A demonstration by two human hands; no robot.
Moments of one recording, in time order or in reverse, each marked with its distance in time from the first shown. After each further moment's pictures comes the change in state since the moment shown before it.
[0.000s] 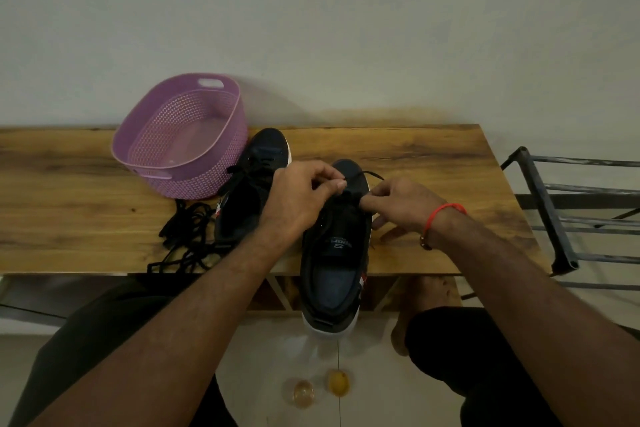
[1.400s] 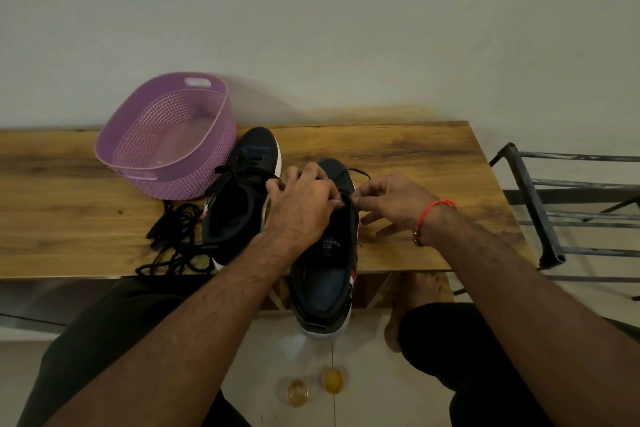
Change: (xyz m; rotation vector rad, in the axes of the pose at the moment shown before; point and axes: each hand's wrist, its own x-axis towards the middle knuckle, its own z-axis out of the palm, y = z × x) left_hand 0.000 -0.001 0.027 0.562 -0.180 0.045; right_hand 0.006 0.012 -0.006 0.078 -0.006 -0.009
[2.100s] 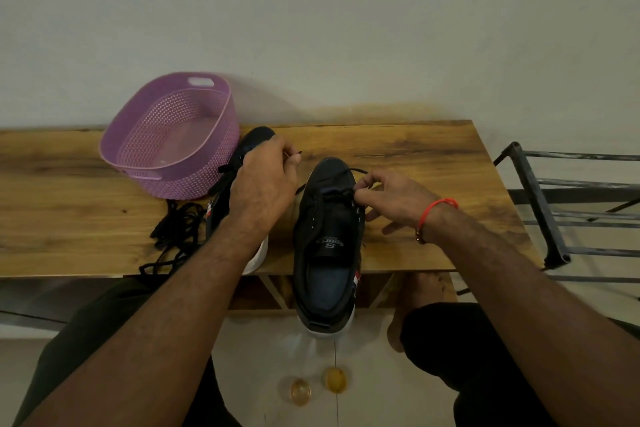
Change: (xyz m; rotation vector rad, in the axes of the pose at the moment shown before) left_hand 0.007 -0.032 -0.035 -0.323 0.351 -0.189; right_hand 0.001 -0.007 0.003 -0.092 0.008 -0.030
